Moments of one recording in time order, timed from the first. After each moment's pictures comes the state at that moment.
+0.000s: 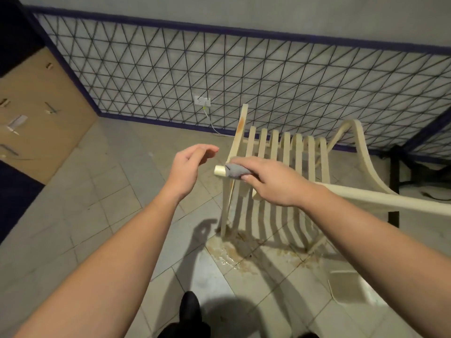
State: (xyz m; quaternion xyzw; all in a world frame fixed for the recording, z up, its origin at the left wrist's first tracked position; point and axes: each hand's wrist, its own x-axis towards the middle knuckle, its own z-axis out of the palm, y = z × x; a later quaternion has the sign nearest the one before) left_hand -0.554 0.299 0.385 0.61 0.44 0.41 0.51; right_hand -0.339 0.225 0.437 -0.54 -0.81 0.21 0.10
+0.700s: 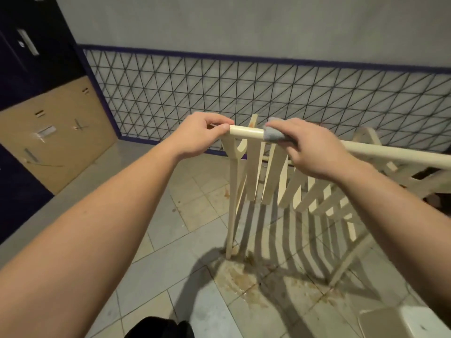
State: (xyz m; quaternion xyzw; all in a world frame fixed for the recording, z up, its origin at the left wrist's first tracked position) left_hand -0.561 0.273 0.382 0.81 0.43 0.30 0.27; right_hand -0.308 0.176 0.392 -0.59 -0.78 -0.03 0.18
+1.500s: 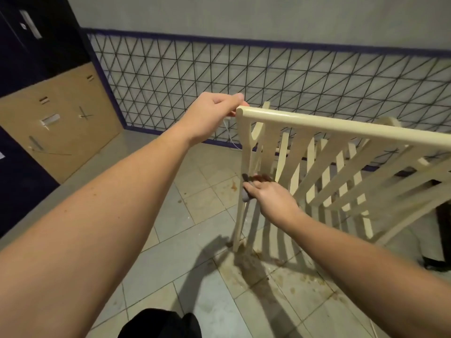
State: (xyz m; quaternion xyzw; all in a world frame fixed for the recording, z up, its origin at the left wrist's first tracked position) left_hand -0.561 0.281 0.369 0.75 0.39 0.37 0.38; right_hand -0.375 0.195 0.211 -0.57 -0.82 -0.05 0.04
